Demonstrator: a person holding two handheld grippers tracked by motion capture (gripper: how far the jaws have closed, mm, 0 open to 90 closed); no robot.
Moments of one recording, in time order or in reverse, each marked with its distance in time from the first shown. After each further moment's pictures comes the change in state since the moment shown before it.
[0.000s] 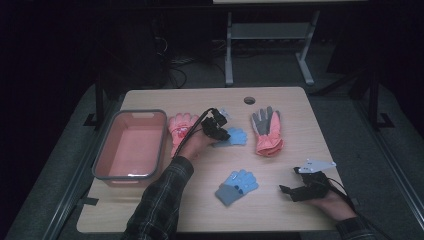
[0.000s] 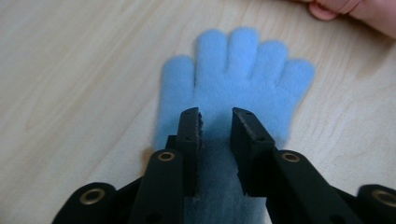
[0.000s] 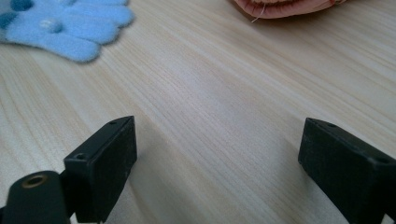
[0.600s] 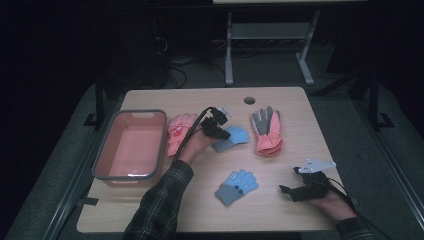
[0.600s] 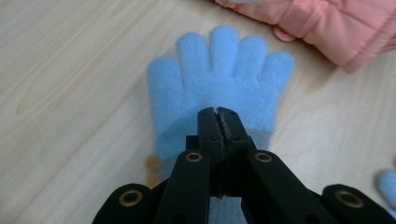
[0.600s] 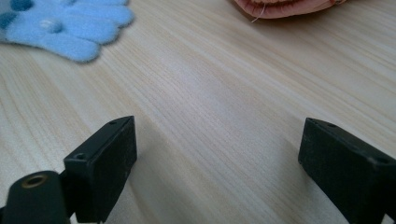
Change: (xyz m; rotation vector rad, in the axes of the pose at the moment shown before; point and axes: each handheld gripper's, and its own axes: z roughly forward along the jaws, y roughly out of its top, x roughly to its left) left arm -0.018 0.006 -0.028 0.005 -0.021 -0.095; right arm 0.000 0.000 0.000 0.001 0.001 0.001
